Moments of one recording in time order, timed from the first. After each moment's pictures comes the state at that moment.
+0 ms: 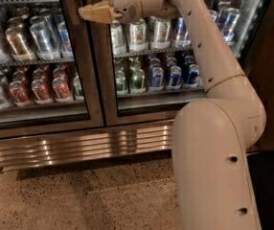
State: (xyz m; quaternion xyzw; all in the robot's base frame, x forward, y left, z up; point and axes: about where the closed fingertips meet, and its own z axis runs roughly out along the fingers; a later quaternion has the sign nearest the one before) arm 0.702 0.121 1.000 -0.60 0.47 0.45 0.47
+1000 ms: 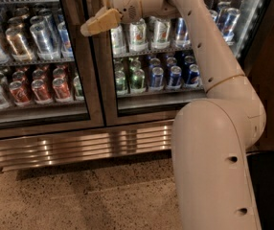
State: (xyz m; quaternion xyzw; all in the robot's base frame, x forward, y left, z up) arm 0.702 0.121 1.000 -0.60 0.47 0.45 0.47
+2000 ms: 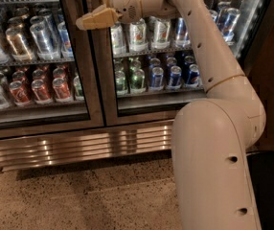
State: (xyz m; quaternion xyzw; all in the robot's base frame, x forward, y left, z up) arm 0.702 0.121 1.000 -0.60 0.47 0.45 0.47
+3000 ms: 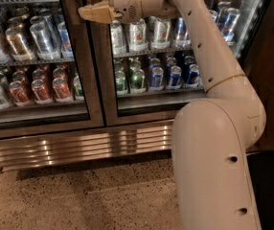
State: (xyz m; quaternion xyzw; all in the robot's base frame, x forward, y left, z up) arm 0.702 0.122 1.000 -0.60 0.47 0.45 0.47
